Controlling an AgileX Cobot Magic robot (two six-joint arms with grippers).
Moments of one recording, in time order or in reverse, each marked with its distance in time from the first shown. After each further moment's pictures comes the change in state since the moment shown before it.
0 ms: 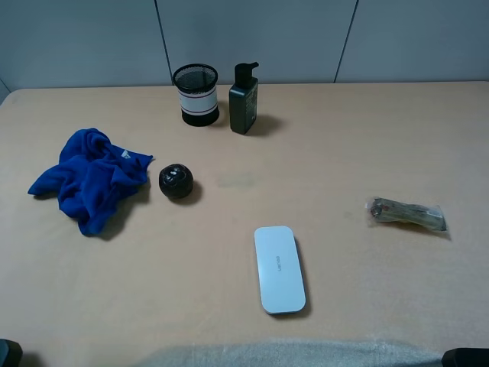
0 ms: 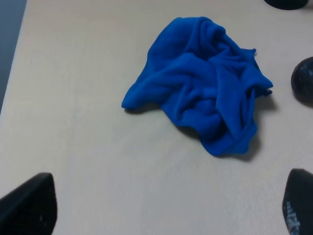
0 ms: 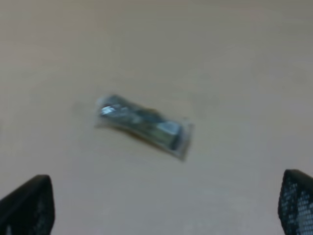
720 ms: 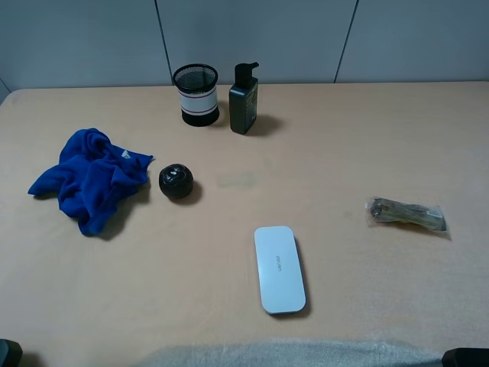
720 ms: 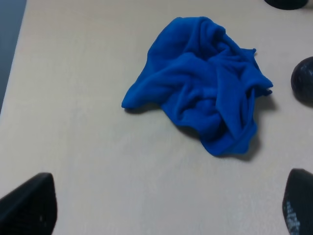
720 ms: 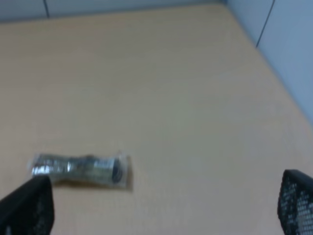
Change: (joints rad) left arm 0.000 0.000 0.000 0.000 0.000 0.000; right arm -0.369 -0.420 0.164 -0.003 -0.061 0.002
